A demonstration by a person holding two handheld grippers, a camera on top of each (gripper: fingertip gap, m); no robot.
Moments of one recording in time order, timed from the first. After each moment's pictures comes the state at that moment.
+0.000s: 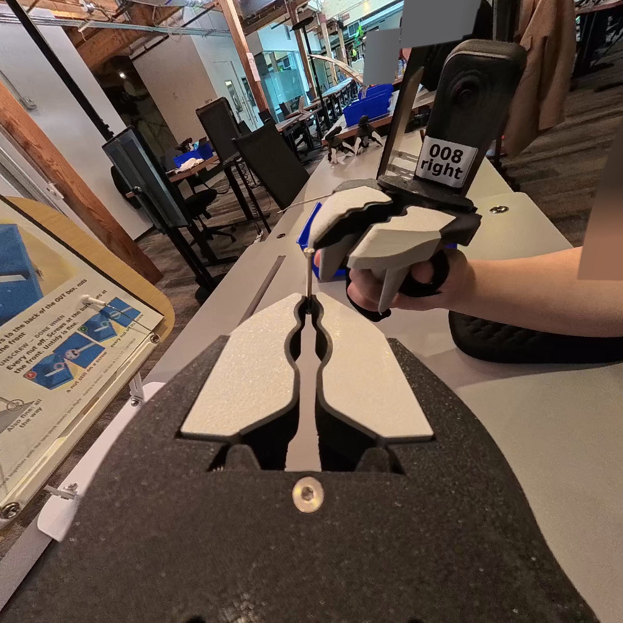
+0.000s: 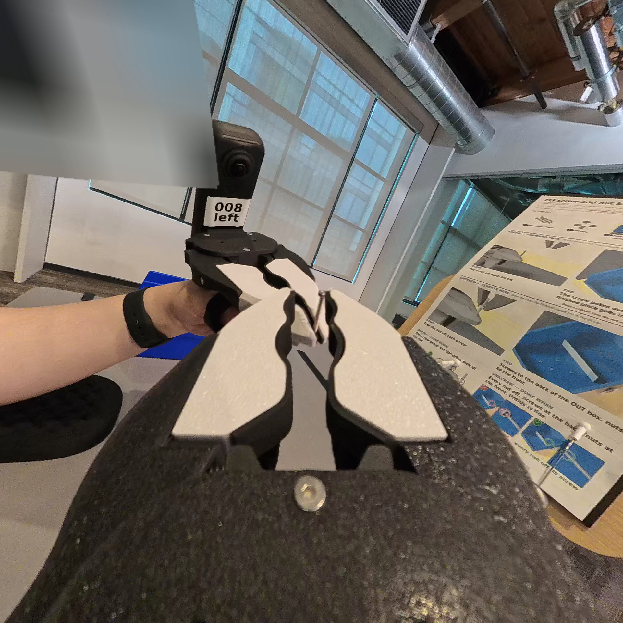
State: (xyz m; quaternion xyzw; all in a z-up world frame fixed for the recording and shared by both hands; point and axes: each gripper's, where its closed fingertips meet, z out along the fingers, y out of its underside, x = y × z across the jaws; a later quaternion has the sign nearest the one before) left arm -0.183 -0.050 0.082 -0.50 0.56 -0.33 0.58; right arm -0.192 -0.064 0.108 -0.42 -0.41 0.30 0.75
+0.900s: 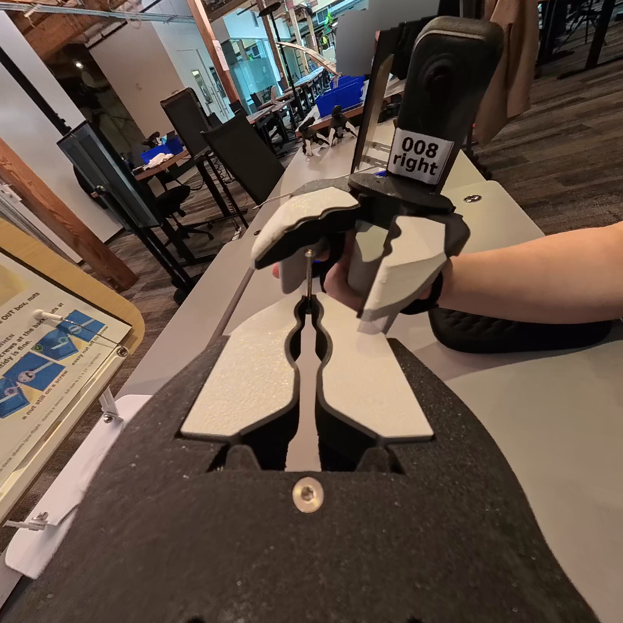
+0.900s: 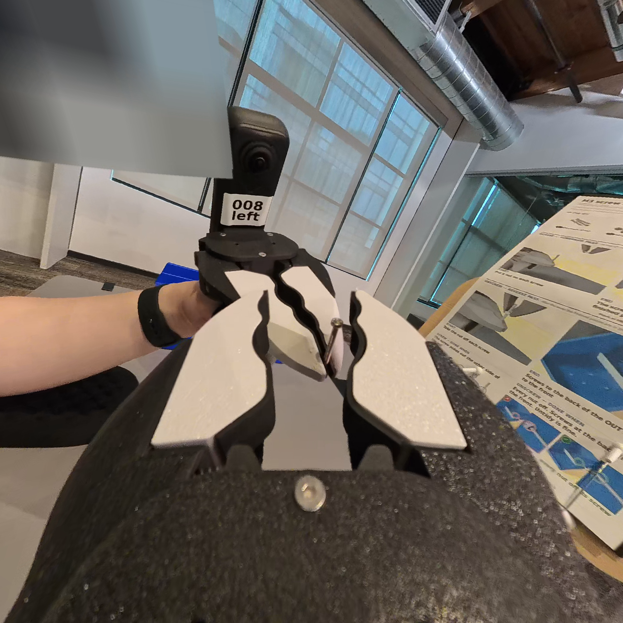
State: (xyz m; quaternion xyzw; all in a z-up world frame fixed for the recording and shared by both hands) left arm -0.168 -0.064 0.072 -0.49 0.59 -0.34 0.55; right arm -0.207 -0.071 0.103 -0.41 -0.44 0.30 0.74
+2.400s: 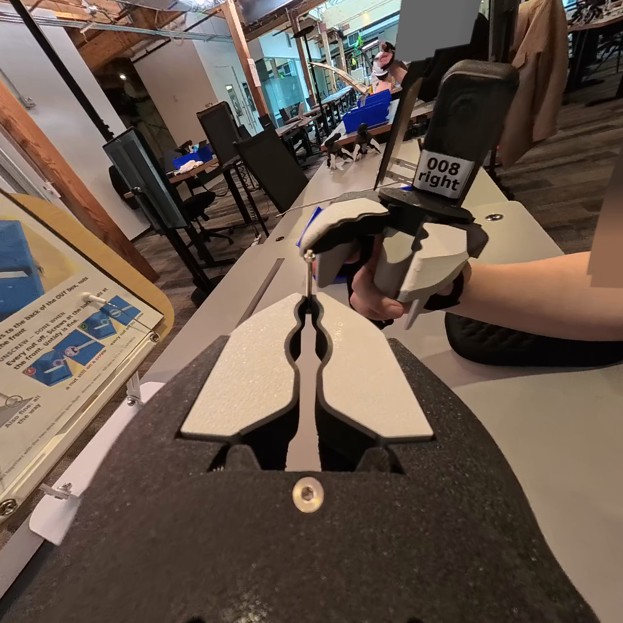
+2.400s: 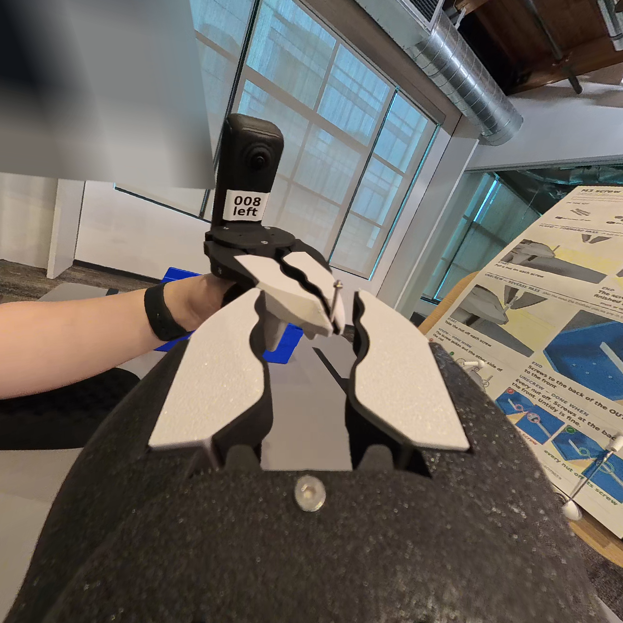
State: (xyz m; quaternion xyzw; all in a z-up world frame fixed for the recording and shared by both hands) left arm -0.187 -0.048 0.084 -0.50 0.55 -0.34 0.57; right arm -0.201 -0.068 0.101 -0.42 -0.43 0.32 0.74
